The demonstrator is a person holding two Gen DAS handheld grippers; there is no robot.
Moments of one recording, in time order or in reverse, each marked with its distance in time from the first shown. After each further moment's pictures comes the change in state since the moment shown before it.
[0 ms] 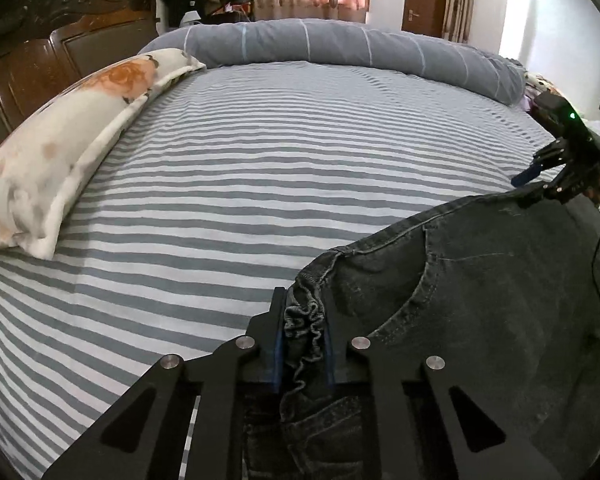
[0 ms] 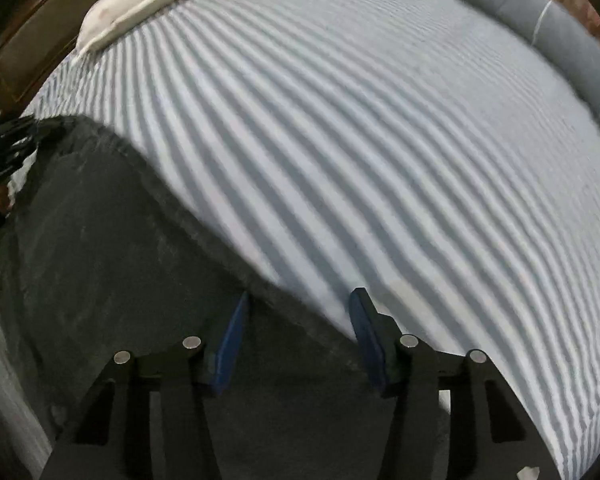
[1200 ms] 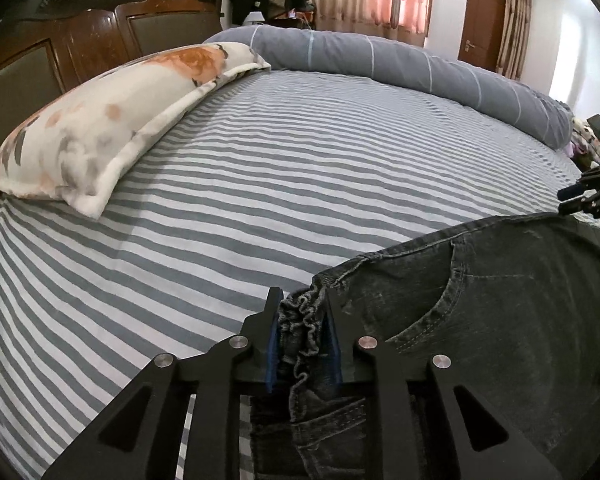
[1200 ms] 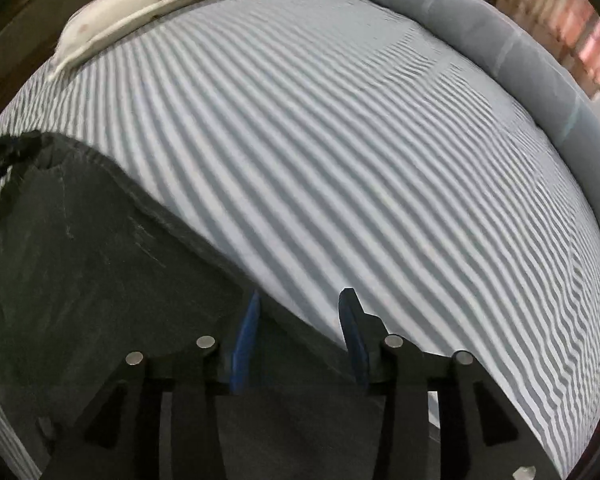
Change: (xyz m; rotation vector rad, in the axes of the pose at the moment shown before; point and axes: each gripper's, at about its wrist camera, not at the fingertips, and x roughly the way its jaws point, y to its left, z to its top) left arm 0.002 0.027 -0.011 -0.168 -0.055 0.132; right arm -0.035 -0.020 -0.001 0.051 -0.064 -0.205
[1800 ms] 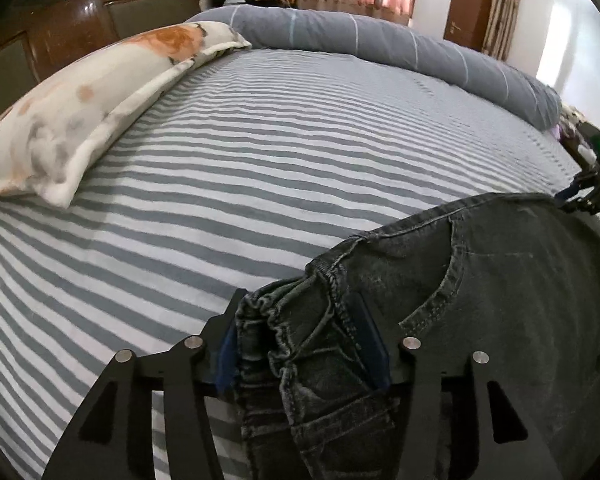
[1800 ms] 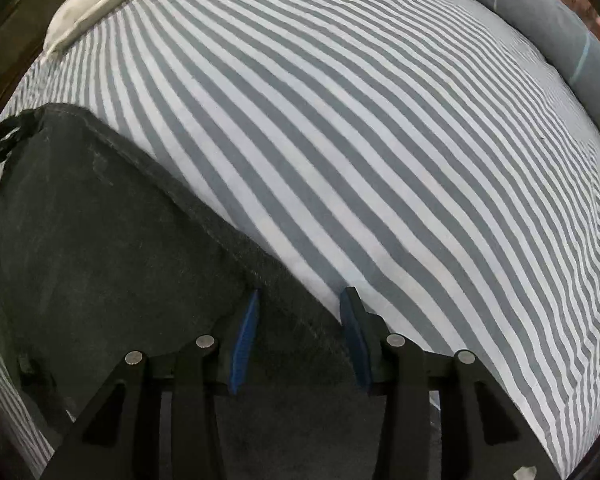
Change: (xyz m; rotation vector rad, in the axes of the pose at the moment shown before) left arm 0.019 -0.001 -0.001 0.043 0.078 -0.060; right arm 0.040 -0.054 -0.022 -0.024 0.127 0.129
